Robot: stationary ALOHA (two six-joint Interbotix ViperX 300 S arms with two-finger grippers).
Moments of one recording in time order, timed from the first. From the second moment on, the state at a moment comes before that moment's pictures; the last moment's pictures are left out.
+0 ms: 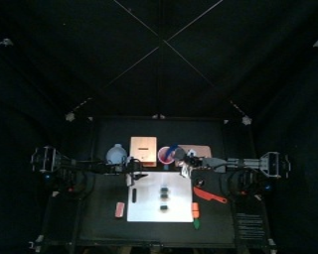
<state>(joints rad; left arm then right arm) 0.12 -0.13 0.98 0.05 -0.39 0.01 -0.10 -0.19 0.74 -0.23 0.31 0.38</state>
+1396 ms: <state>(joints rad) 0.12 -0.13 0.99 0.05 -0.39 0.01 0.09 0.13 0.57 -0.19 0.31 0.37</state>
